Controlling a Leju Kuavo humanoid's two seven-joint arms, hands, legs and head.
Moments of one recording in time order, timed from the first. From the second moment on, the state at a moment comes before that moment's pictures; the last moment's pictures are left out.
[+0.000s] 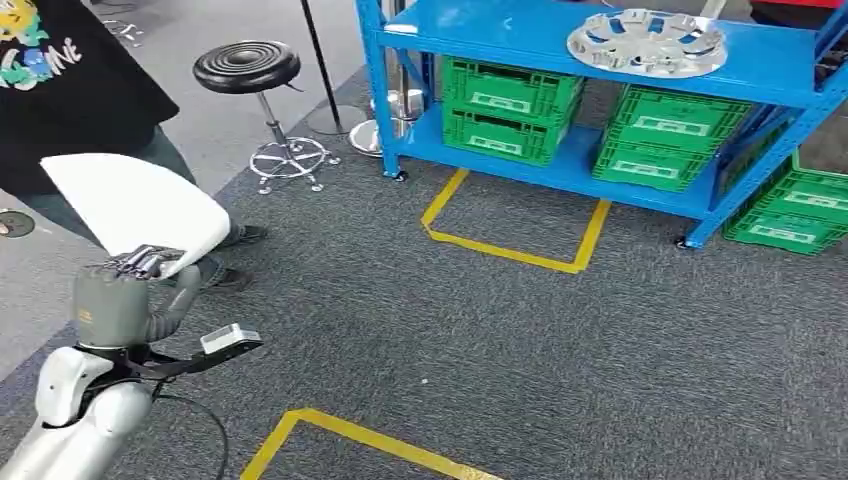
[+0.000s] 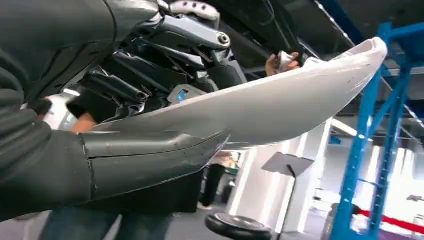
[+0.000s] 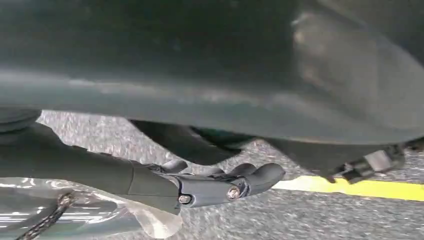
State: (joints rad) left arm -0.25 0.11 -0.23 -1.43 -0.98 0.69 -0.42; right arm -0.06 0.17 -0.49 -0.21 1.53 -0.03 -0.29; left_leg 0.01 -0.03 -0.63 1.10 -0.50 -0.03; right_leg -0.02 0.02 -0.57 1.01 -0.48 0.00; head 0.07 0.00
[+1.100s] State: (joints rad) left arm -0.35 0.02 -0.35 -1.41 -1.00 0.59 -0.41; right arm -0.06 0.18 -0.29 -0.19 1.57 -0.07 -0.31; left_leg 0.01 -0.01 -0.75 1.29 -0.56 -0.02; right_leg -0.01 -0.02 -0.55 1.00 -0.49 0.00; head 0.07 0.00
